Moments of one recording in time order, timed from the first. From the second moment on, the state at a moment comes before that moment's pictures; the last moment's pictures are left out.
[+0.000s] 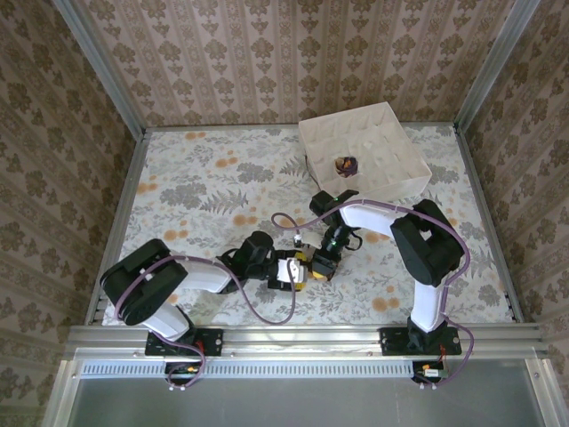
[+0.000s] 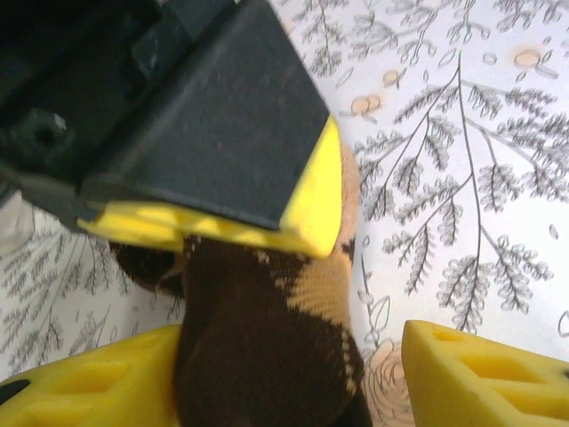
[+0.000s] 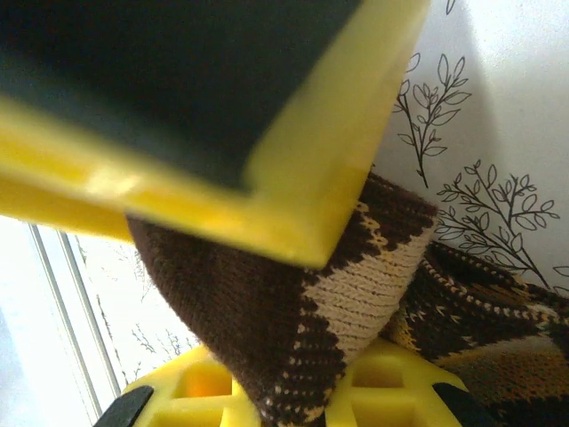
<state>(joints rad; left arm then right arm) -0.91 1.55 0.43 0.49 0.48 0.75 0.60 1.88 1.18 -0.97 -0.52 -0.59</state>
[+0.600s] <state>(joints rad) -0.93 1.62 0.54 0.43 0.48 0.77 0.58 1.86 1.17 -0.97 -0.52 -0.55</state>
